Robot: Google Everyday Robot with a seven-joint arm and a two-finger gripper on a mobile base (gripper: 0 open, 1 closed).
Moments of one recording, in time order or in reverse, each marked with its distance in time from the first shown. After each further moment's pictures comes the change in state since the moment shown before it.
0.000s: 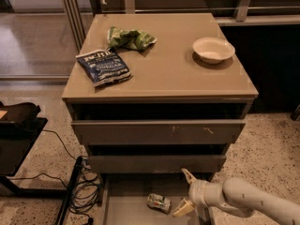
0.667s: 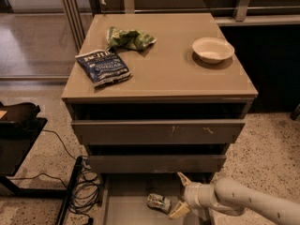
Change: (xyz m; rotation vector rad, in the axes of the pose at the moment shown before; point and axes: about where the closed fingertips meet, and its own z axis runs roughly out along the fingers) arm 0.030 0.006 0.039 -0.040 0.038 0.002
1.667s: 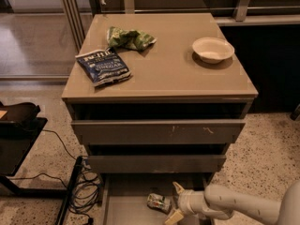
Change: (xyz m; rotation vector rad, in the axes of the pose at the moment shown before) arm 0.051 0.018 0.060 -0.052 0.050 0.081
